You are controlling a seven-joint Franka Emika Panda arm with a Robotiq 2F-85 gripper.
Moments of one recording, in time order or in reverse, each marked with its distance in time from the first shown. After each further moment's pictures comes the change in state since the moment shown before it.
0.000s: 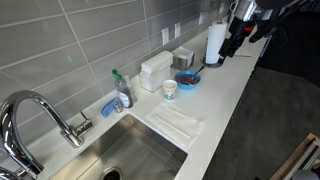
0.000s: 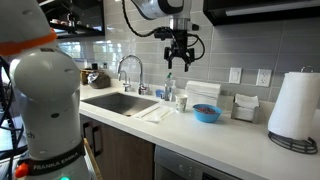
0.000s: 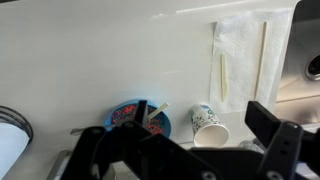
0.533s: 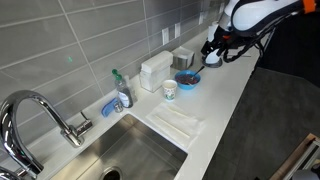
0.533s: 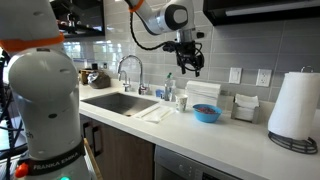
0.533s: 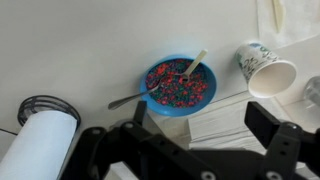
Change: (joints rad) arm -0.074 0.199 0.064 0.029 -0.102 0.369 0.351
